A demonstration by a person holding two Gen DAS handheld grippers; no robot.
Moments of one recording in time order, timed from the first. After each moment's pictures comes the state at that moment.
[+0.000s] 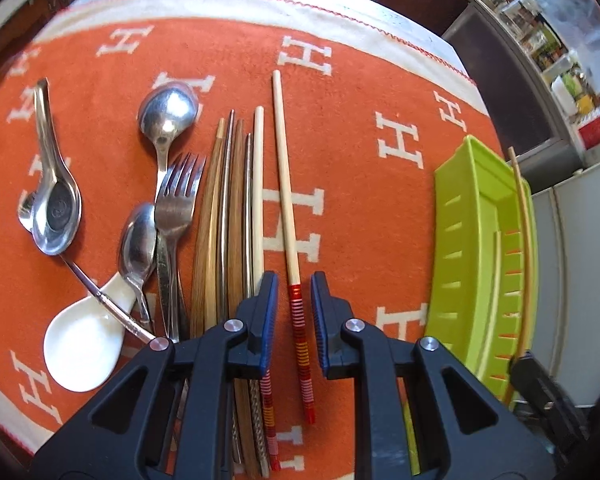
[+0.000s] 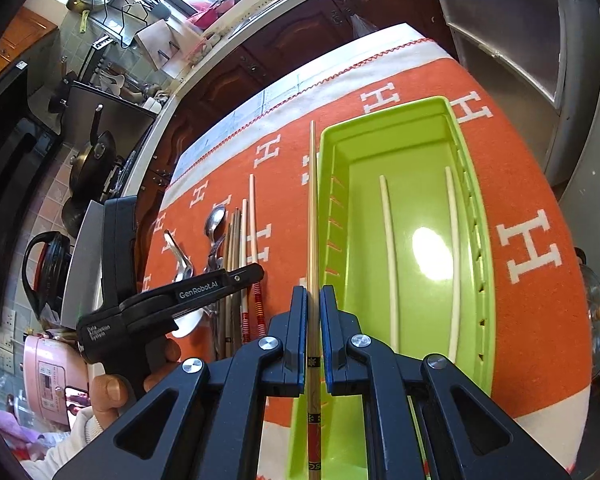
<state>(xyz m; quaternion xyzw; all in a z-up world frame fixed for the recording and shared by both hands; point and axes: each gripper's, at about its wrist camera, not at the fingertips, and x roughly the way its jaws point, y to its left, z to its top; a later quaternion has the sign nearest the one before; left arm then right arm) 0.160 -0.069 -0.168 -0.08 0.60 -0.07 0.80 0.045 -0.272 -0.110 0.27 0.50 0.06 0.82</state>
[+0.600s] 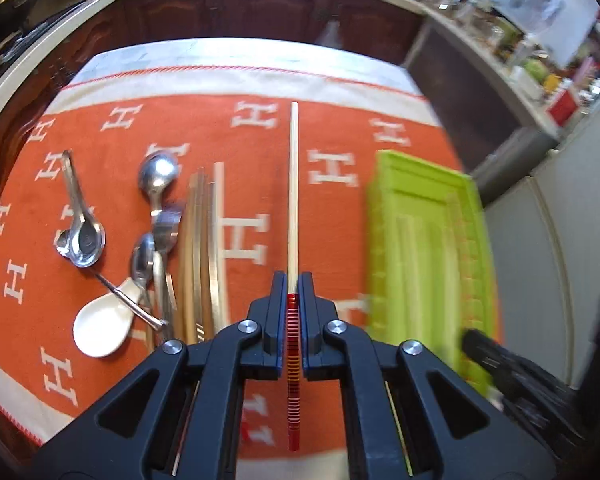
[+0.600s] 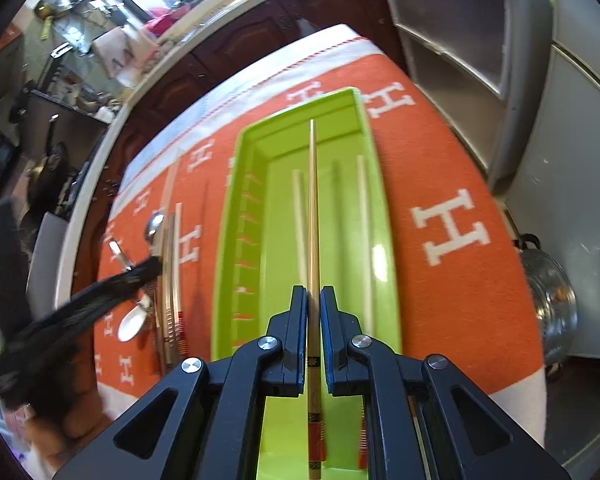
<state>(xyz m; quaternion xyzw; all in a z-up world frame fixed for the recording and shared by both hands) 0.119 -0.103 -0.098 -0.04 0.53 -0.11 0.84 0.021 -0.305 -0.127 0.25 0.52 -0.03 0.82</state>
